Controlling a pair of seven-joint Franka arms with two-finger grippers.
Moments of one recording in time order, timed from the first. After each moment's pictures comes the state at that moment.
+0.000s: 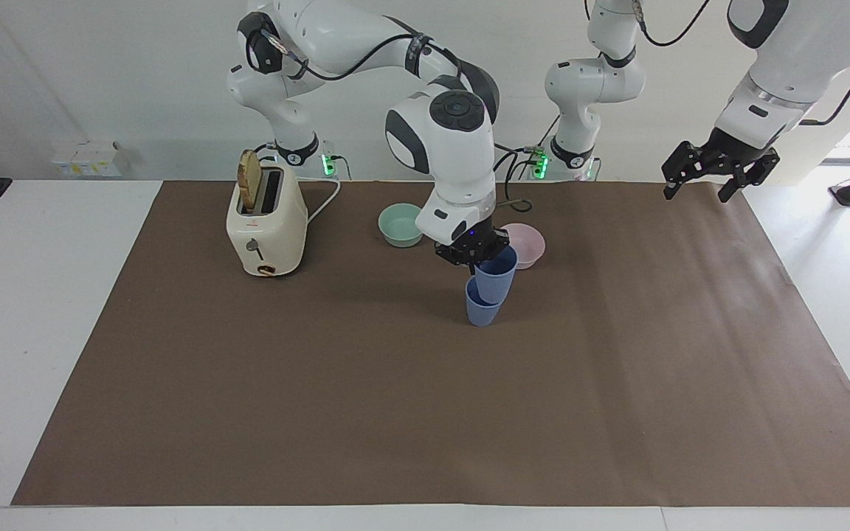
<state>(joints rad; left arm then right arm) 0.00 -0.03 -0.05 -1.58 -0.04 1.53 0.04 0.49 0.56 0.19 -1.22 0.01 1.86 0.62</state>
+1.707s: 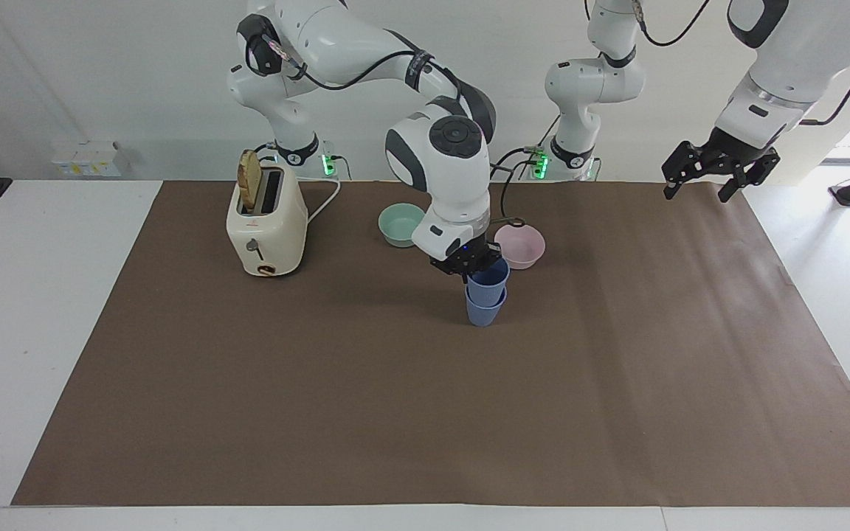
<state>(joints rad) 0.00 -0.03 -0.05 -1.58 -0.04 1.53 0.04 0.47 0.55 0.19 -1.30 0.01 1.89 0.62</state>
